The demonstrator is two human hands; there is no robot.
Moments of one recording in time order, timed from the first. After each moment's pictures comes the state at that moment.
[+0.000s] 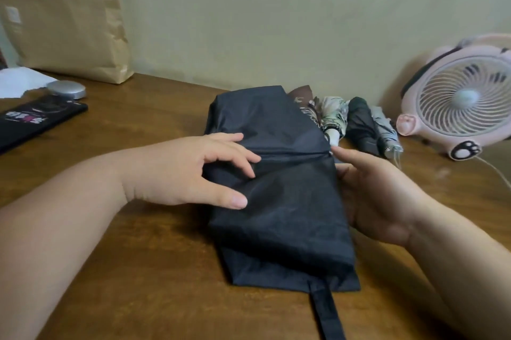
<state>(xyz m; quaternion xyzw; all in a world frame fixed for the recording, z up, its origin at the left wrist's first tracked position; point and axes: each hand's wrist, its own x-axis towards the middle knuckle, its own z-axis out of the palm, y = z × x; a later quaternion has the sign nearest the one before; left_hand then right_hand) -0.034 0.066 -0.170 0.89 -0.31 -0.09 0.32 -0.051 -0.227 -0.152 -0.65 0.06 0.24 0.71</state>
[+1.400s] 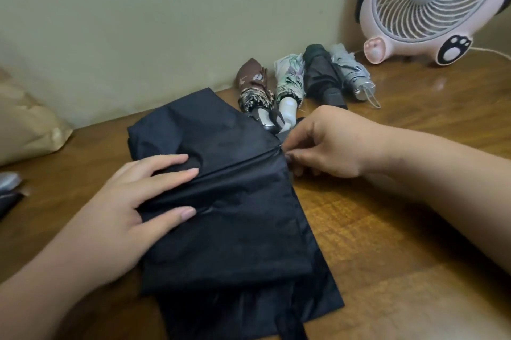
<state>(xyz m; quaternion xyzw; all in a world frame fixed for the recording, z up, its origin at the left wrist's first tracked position) -0.019 0.041 -0.193 0.92 -0.28 0.13 0.23 0.014 -0.289 -0.175 -0.92 -0.25 0.00 0.30</state>
